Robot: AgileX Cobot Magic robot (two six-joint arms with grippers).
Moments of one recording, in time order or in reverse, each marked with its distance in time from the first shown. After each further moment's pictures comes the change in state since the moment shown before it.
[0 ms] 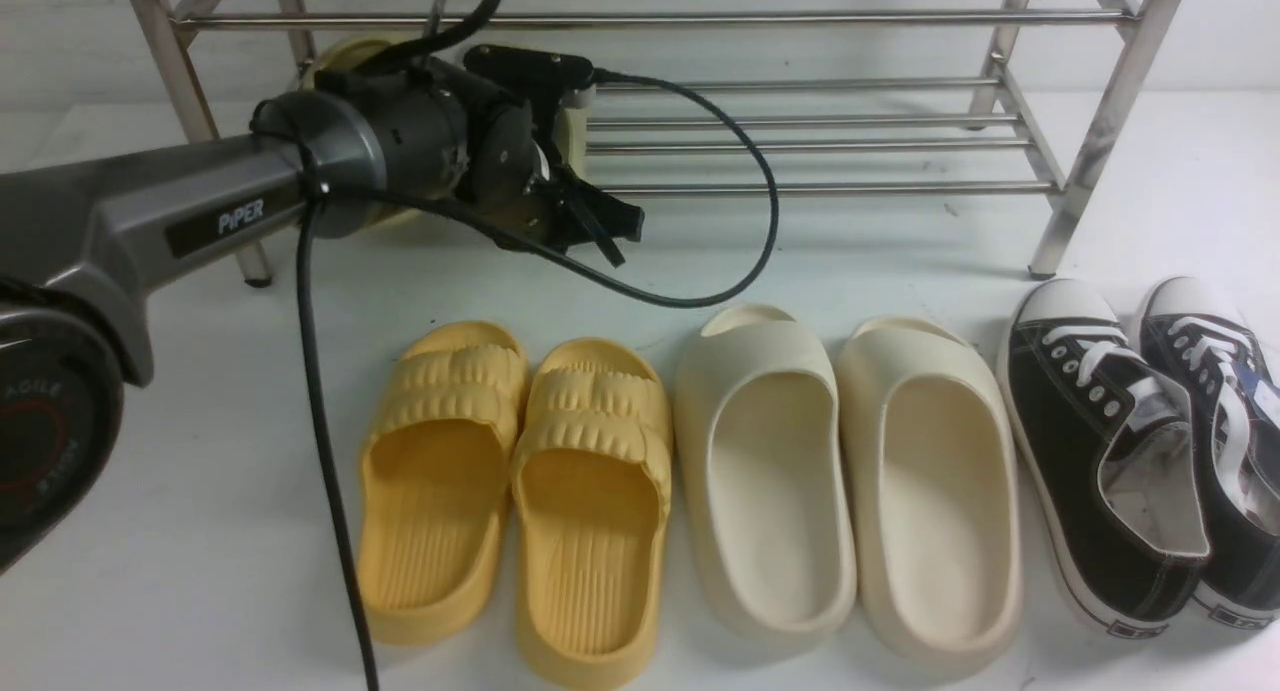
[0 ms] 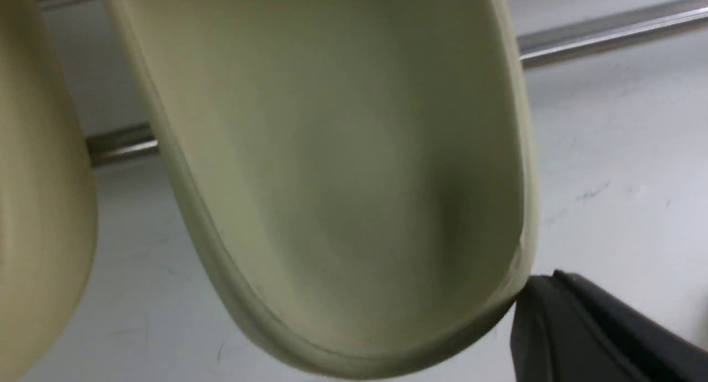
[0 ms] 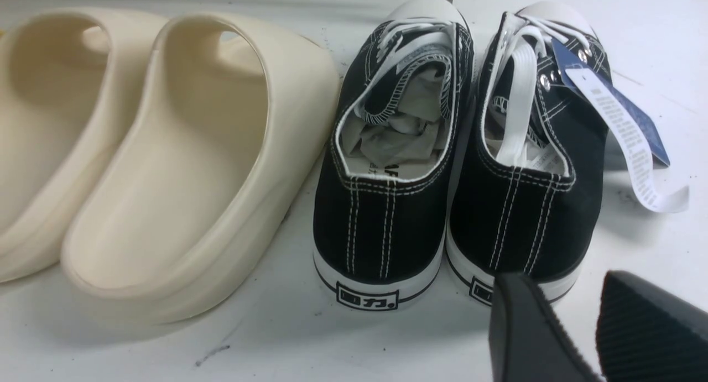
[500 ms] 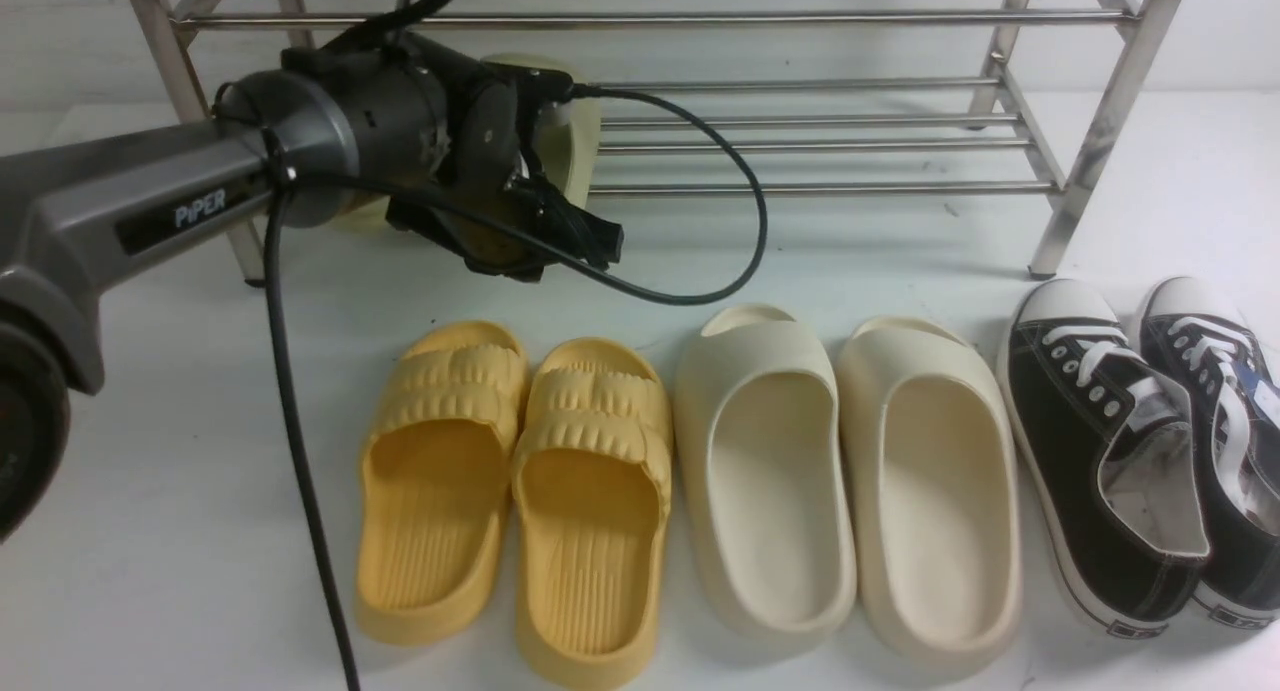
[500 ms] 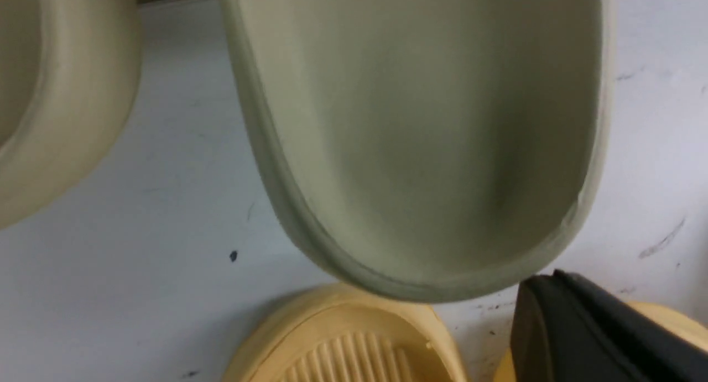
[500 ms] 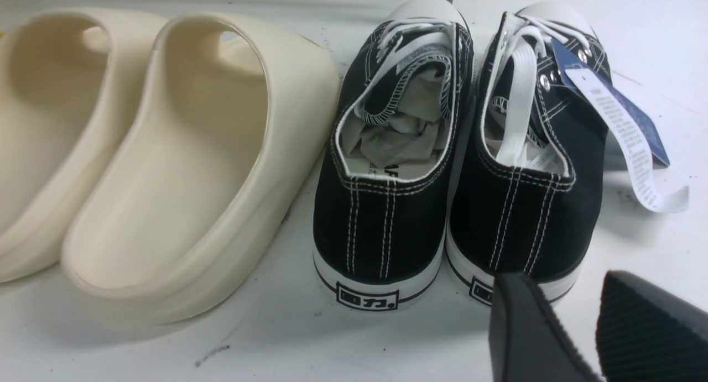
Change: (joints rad) right arm 0.000 0.000 0.000 0.000 0.000 0.000; left arm 0.000 -0.043 0.026 -0.036 0.168 -0.003
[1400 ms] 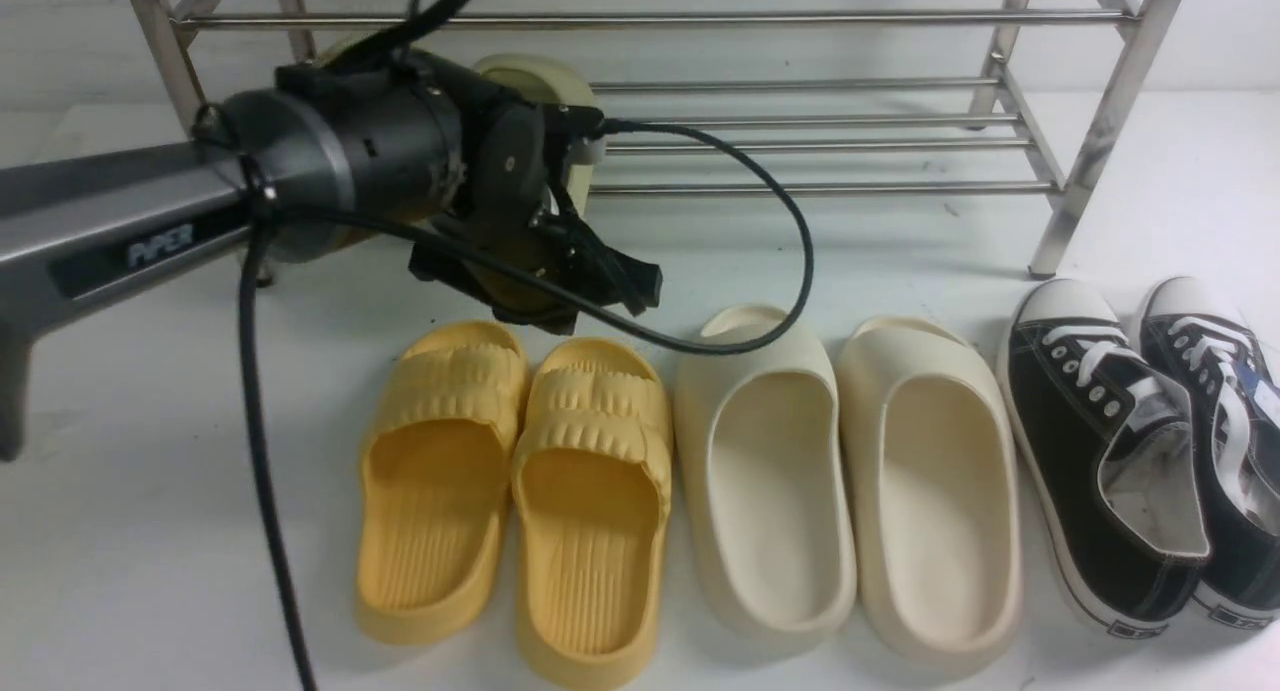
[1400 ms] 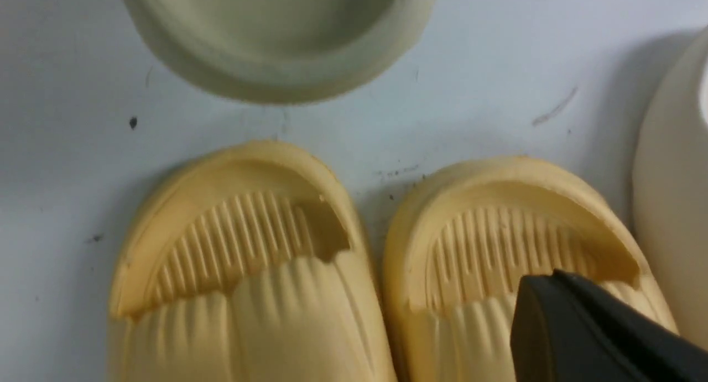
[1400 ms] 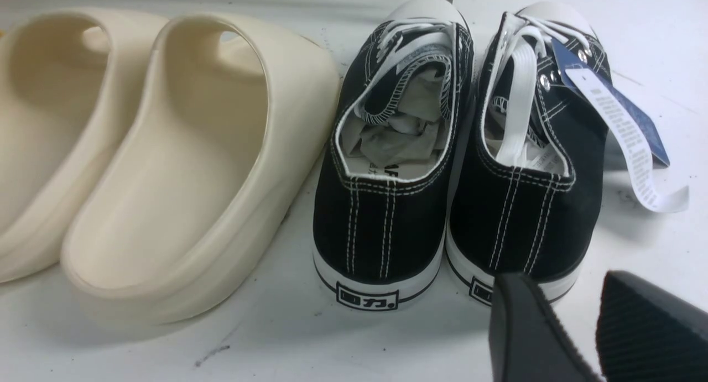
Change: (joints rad) right arm 0.000 0.000 0.000 0.000 0.000 0.000; left arm -0.083 -0.085 0.085 -0.022 0.073 -0.063
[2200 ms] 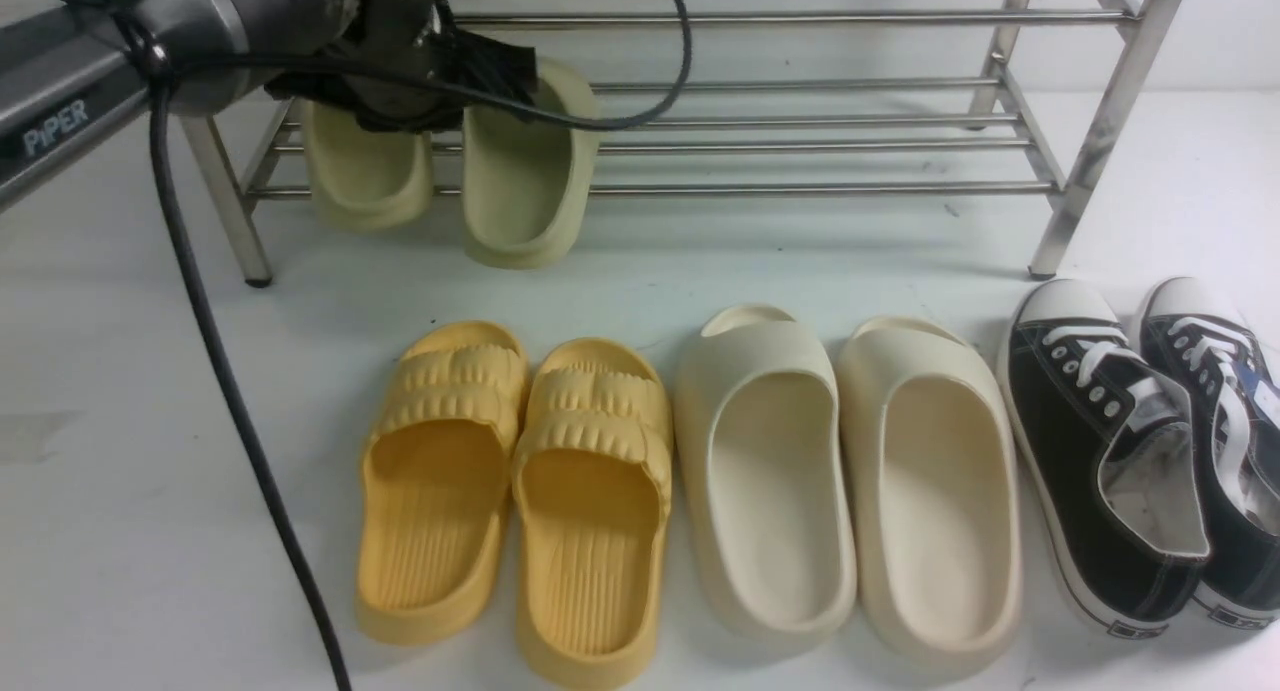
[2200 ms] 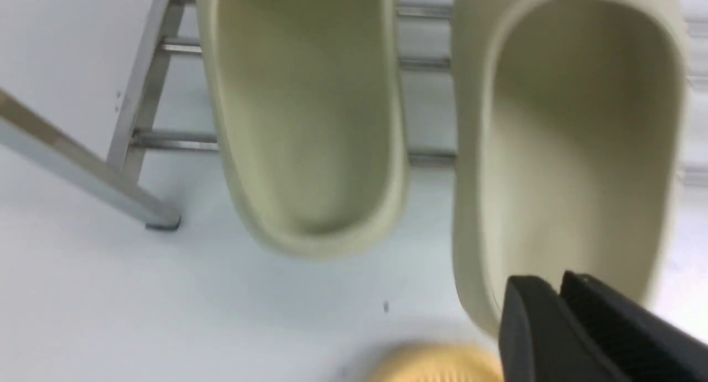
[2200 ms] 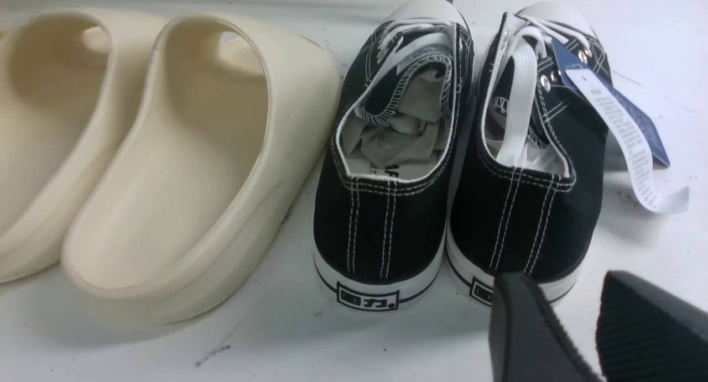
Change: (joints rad) right arm 0.000 0.000 0.000 0.000 0.000 0.000; left arm 0.085 -0.062 -0.227 0.267 0.156 -0.238
